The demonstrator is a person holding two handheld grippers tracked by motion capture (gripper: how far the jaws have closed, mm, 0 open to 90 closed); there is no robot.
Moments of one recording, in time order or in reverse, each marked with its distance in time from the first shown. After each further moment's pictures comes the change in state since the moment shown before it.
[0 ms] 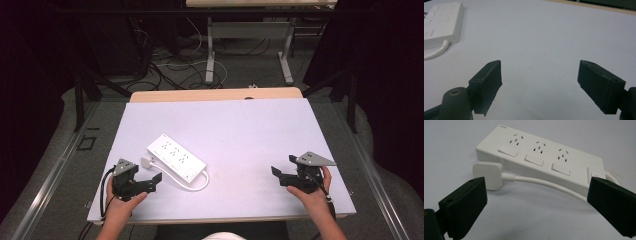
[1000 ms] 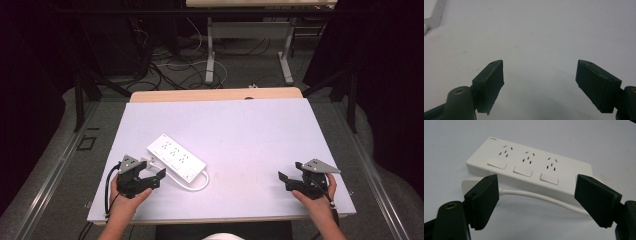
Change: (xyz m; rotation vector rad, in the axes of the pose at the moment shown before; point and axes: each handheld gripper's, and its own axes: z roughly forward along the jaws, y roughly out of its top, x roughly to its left) left arm -0.016 0.014 0.001 -0.021 -0.010 0.059; right arm -0.013 -0.027 -0.005 0.036 -0.046 0.036
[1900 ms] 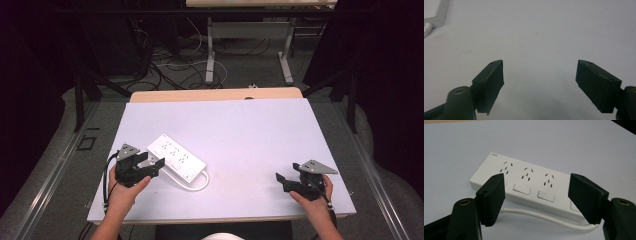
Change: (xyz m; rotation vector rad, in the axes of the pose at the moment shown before) left arm -0.001 0.035 -0.005 0.011 -0.003 -0.012; right arm 0.006 -0.001 0.003 0.000 0.014 -0.006
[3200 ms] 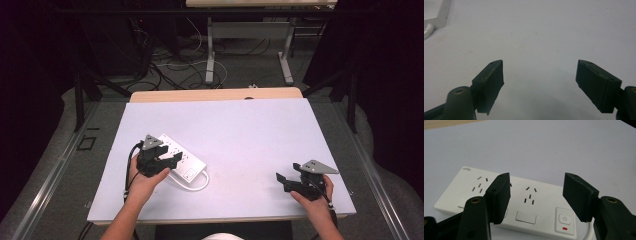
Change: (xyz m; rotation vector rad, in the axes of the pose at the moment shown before) left arm -0.033 0.023 0.040 0.051 -0.035 0.095; right arm -0.002 0.000 -0.001 -0.004 0.010 0.014
